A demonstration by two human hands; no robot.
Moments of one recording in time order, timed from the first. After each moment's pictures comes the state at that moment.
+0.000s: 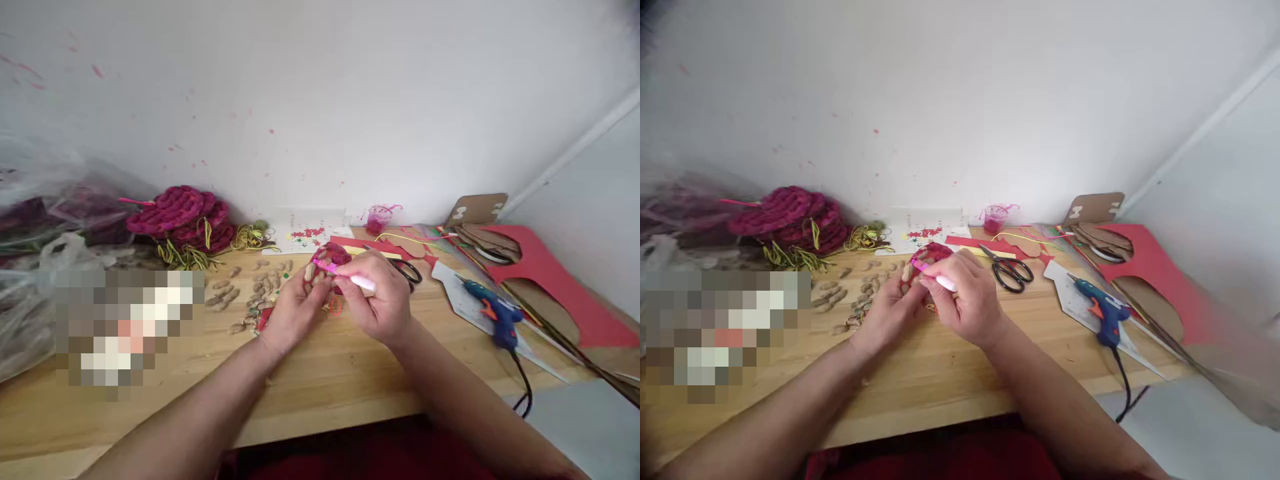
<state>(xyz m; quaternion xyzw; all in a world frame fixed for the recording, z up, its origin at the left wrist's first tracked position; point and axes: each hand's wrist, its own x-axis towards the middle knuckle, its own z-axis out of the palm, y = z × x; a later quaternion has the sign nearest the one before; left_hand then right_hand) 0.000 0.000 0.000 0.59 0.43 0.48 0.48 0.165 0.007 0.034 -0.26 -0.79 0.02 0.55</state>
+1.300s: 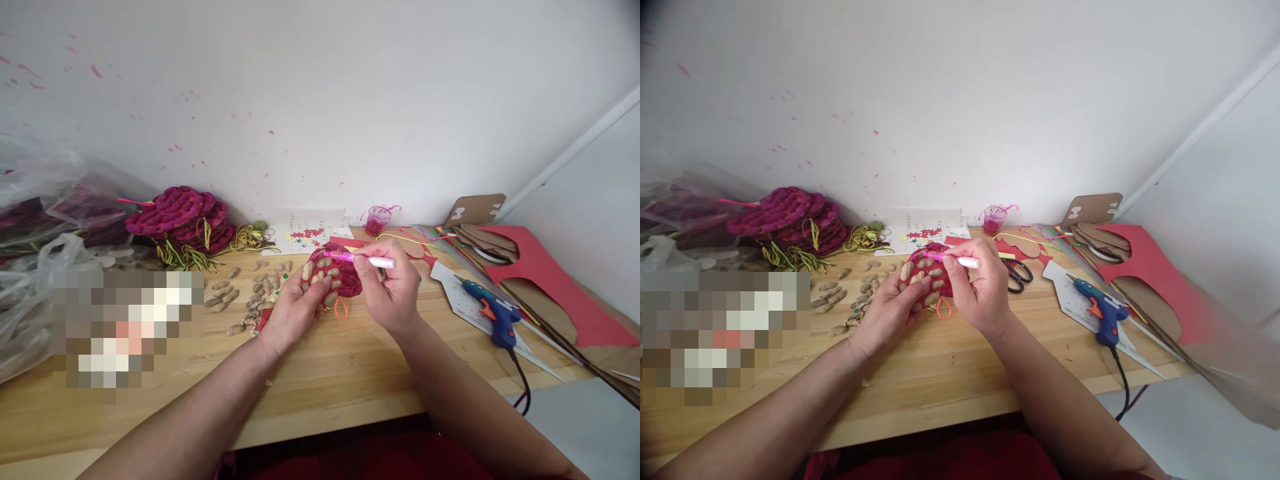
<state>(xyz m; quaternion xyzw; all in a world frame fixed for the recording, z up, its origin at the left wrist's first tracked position) 0.006 -0.002 0.003 0.48 0.39 0.51 0.60 0.174 0.014 0.028 -0.35 -0.71 0.10 0.61</state>
